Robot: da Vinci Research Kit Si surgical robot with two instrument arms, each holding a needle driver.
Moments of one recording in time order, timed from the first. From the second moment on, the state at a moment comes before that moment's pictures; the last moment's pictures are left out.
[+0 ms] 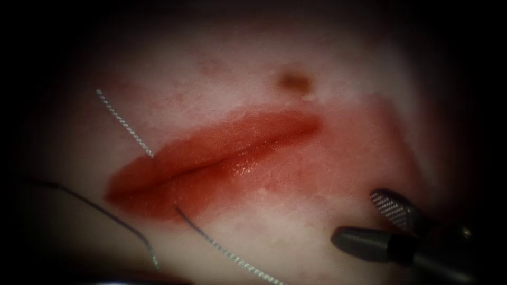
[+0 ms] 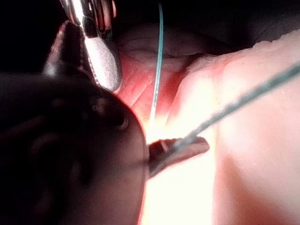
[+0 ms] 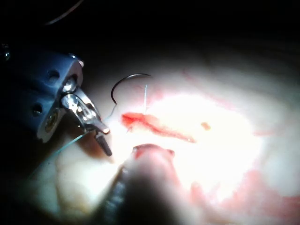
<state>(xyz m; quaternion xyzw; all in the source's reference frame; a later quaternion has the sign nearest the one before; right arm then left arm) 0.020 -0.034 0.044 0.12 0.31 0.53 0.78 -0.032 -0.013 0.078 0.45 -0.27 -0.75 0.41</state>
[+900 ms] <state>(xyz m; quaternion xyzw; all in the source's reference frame) 0.025 -0.038 0.043 0.27 0.31 0.43 0.80 -0.025 -0.011 0.077 0.49 -0.26 -0.64 0.53</state>
